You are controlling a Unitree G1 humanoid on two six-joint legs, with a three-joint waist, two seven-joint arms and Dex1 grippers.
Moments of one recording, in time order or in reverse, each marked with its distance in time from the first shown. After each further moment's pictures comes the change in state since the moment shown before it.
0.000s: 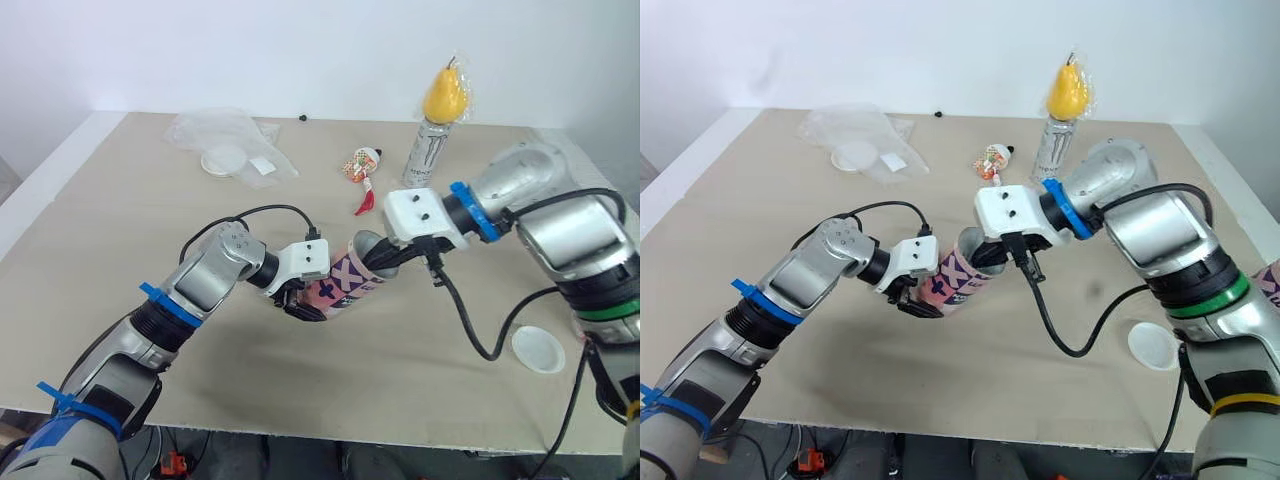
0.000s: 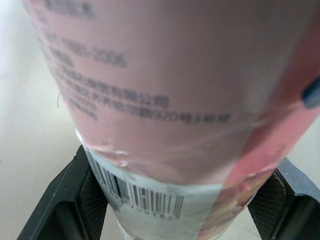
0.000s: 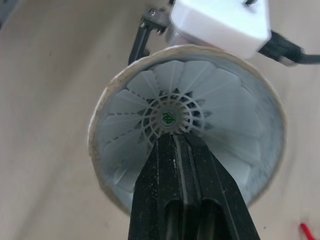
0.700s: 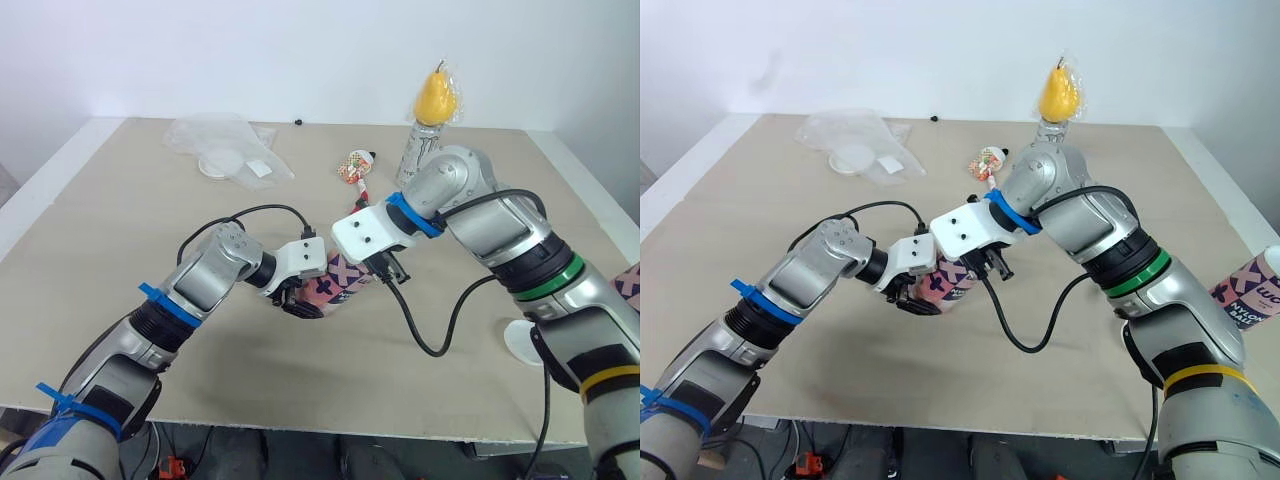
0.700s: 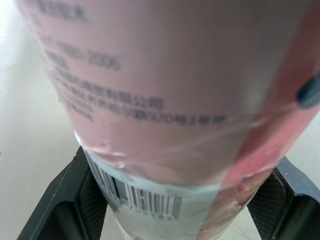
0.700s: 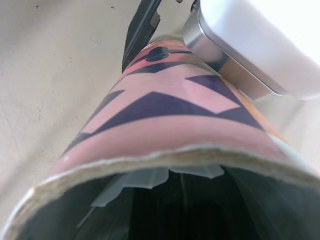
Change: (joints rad) left arm 0.004 0.002 0.006 0.003 0.005 0.043 0.029; right arm -0.084 0.163 0.120 0.125 -0.234 -0.153 0.048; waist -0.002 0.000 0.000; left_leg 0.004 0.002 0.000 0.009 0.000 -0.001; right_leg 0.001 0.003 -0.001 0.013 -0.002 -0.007
